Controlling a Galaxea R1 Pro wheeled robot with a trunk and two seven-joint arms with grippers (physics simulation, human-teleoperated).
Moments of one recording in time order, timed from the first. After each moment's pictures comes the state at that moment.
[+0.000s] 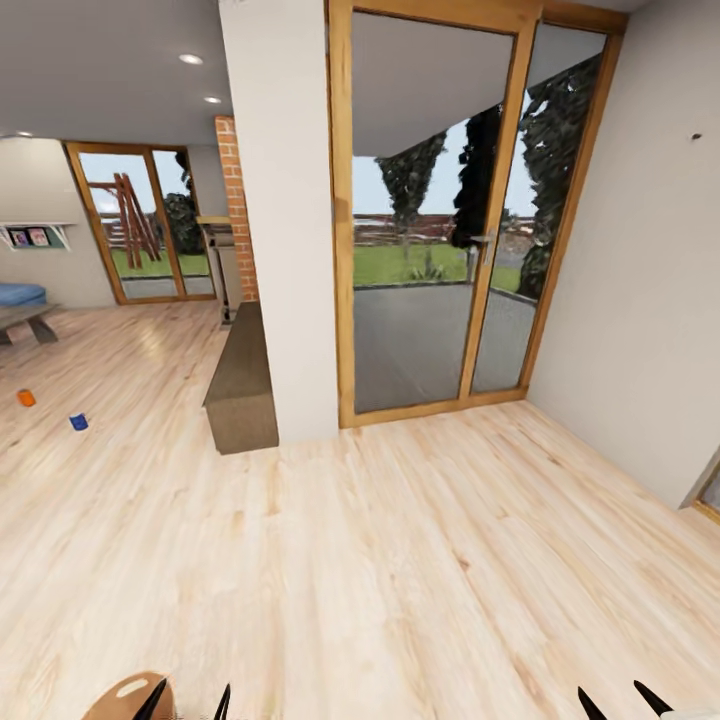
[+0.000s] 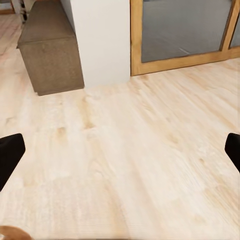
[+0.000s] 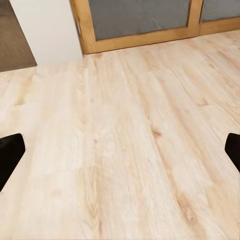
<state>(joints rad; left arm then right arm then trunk) 0.26 0.04 0.00 -1.18 -0.01 -0.52 -0.01 0.15 -0.13 -0.56 -1.09 -0.11 -0.28 0.73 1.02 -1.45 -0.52</state>
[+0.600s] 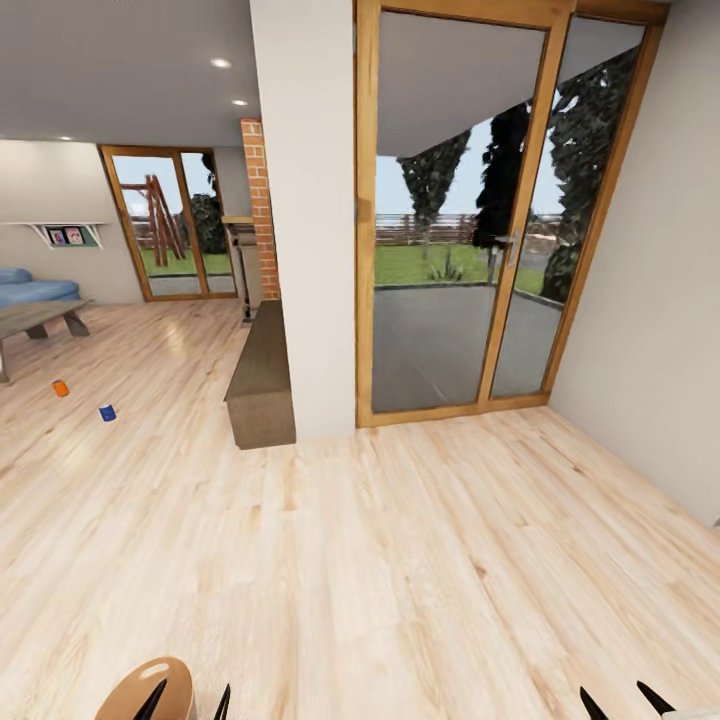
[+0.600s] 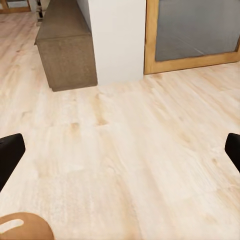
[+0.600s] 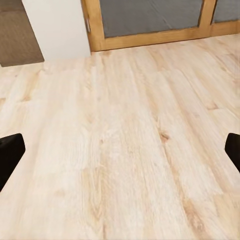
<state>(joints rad) 0.26 0.04 0.00 -1.17 -0.01 -0.52 -0.01 0.15 -0.13 -0.56 -1.09 -0.09 -0.28 0.71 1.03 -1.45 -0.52</state>
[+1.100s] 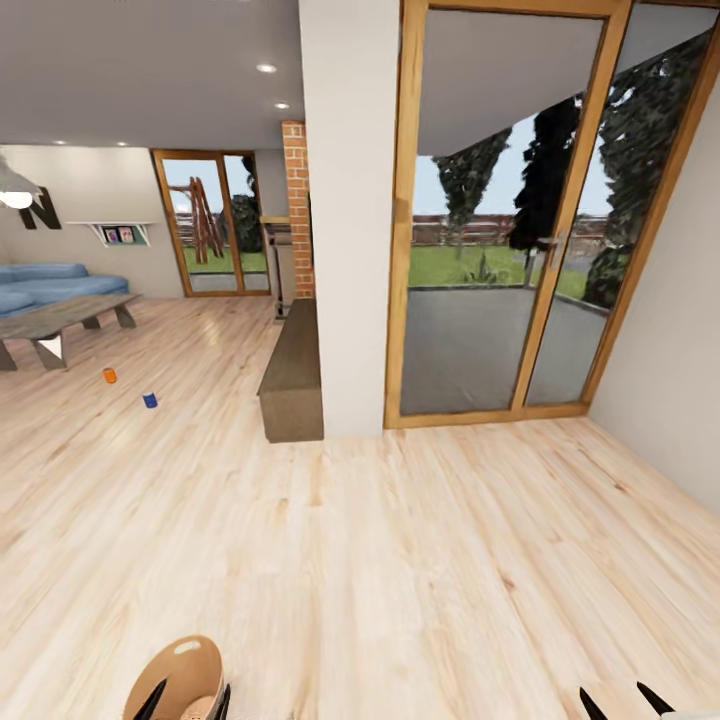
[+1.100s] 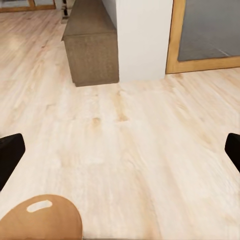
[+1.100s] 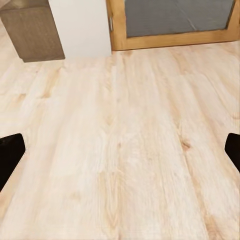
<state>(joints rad) 0.26 0.04 0.00 -1.17 -0.01 -0.52 -0.01 0.15 -0.13 -0.56 -1.09 -0.09 -0.28 0.70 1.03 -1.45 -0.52</state>
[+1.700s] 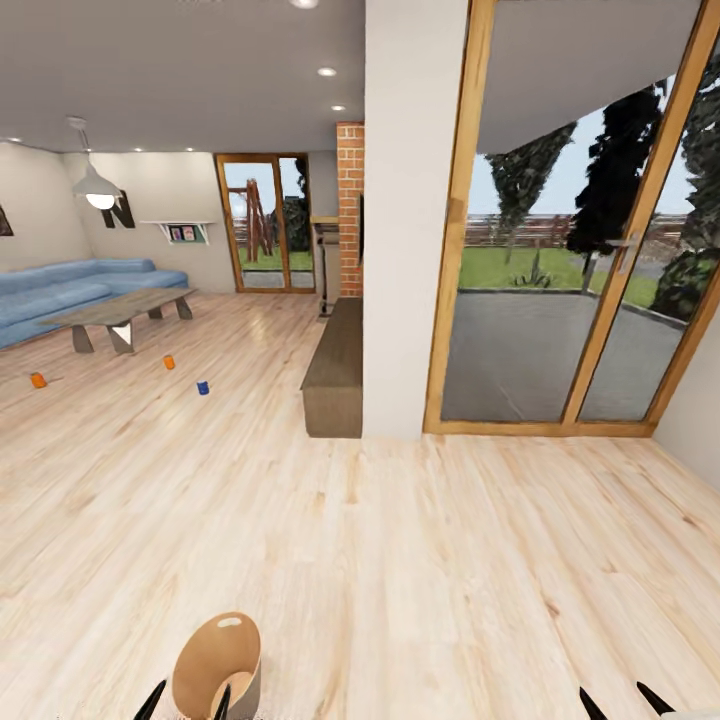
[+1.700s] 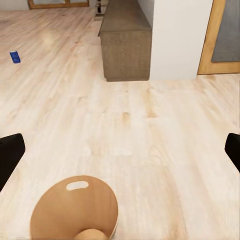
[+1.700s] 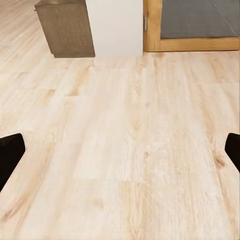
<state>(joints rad) 0.26 0.04 0.00 -1.18 -0.01 -0.52 -0.01 0.15 -0.13 -0.56 -1.09 -0.09 -0.28 0.70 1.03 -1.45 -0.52</state>
